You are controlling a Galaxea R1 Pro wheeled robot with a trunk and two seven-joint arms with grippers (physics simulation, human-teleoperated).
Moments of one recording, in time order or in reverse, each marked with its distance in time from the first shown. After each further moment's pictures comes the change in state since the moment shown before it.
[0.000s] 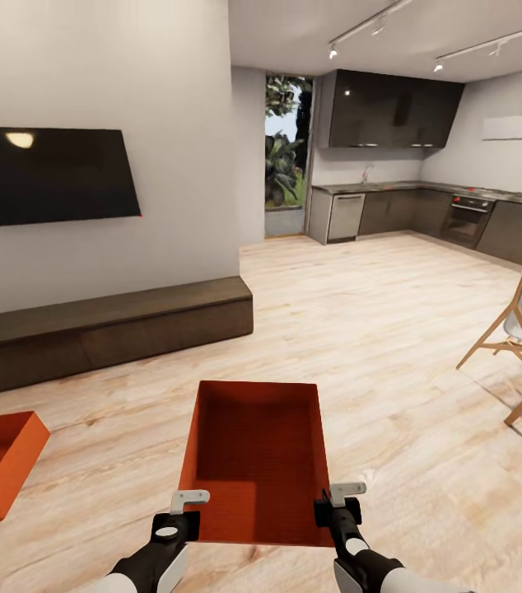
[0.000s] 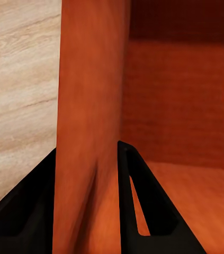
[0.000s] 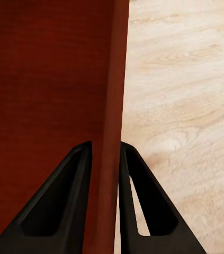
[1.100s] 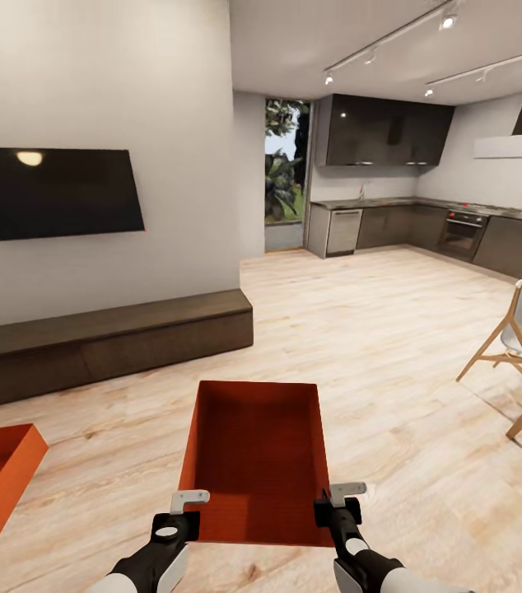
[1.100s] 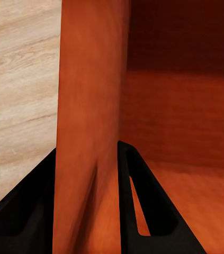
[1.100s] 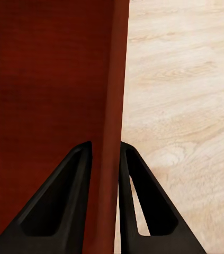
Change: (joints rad) left arm 0.000 0.000 0.001 0.000 -0.001 0.000 0.000; right arm 0.000 0.000 0.000 0.000 0.000 0.000 0.000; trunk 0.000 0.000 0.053
